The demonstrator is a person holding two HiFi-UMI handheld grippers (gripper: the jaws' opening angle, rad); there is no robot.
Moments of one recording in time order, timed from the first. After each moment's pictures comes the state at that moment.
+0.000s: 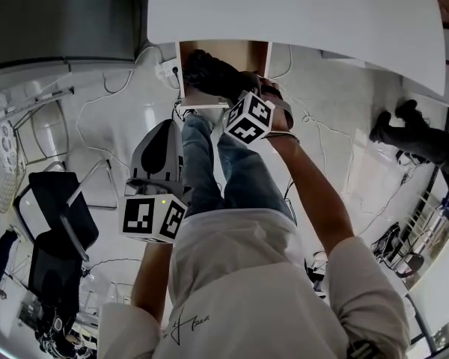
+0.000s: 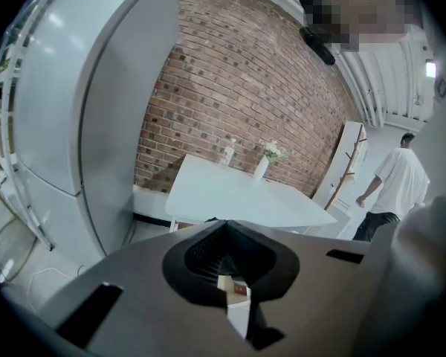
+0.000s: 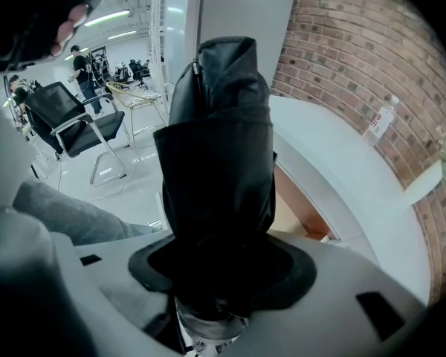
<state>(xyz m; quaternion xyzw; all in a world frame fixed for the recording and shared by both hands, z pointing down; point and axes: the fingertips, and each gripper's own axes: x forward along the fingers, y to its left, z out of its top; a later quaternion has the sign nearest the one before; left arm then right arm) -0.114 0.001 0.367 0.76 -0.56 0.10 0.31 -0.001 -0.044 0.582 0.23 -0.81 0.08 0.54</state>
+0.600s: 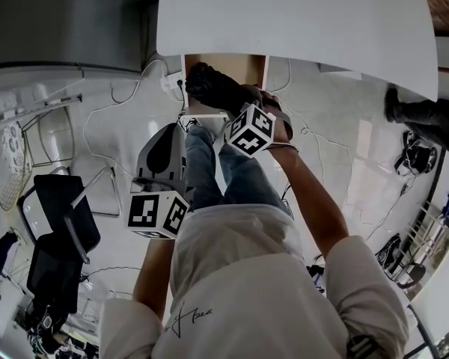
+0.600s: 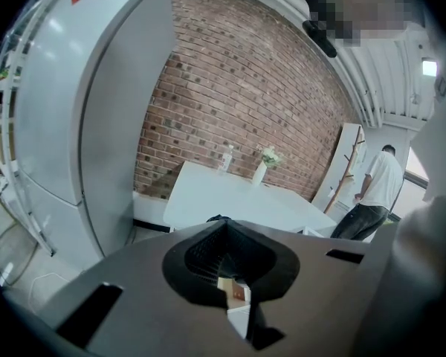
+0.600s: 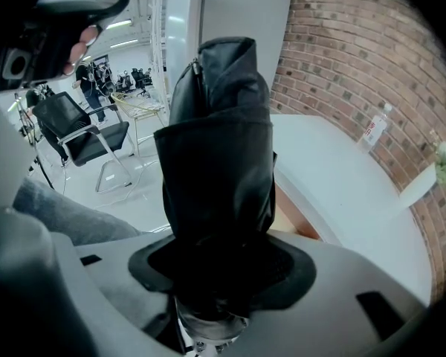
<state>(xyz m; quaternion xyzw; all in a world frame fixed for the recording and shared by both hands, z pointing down) -0.111 0.003 0.341 0.76 -0.57 0.09 0.30 -0.001 -0.037 0.538 0.23 -0.82 0.09 0.52</state>
